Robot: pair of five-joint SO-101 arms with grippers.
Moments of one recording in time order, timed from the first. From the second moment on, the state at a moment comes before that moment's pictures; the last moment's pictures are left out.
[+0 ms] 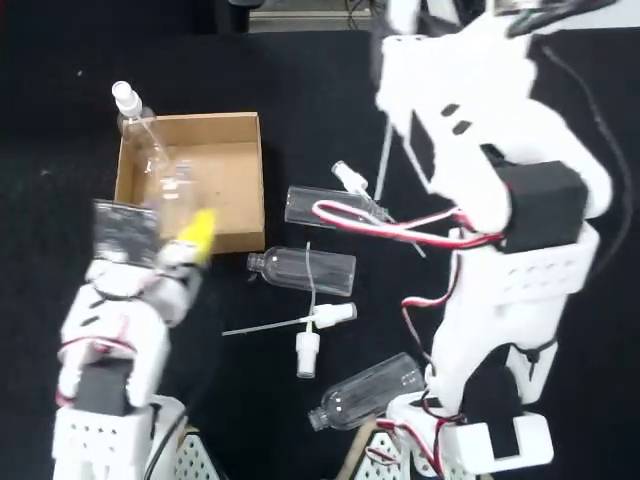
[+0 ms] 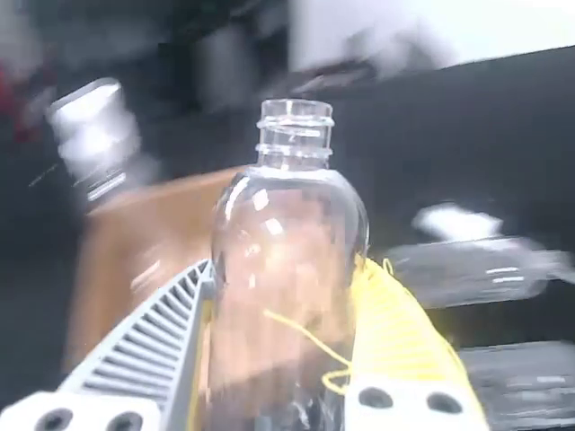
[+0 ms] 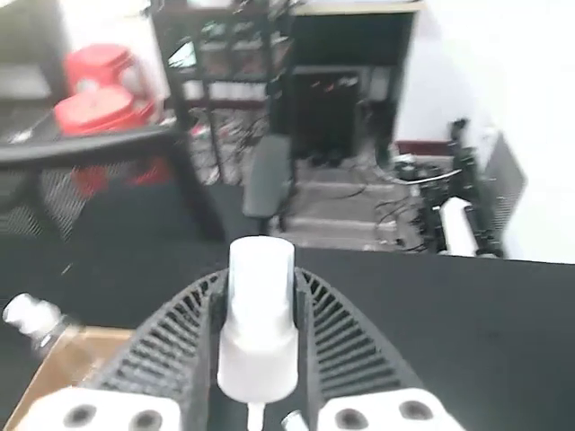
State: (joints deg) left arm 4.1 -88.8 73.5 37.1 -7.9; right arm -6.5 -10.1 -43.9 80.8 -4.2
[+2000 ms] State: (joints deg) left arm 35.1 -88.4 96.5 -9.5 -7.9; right arm -12.7 -24.0 -23.9 71.4 -4.2
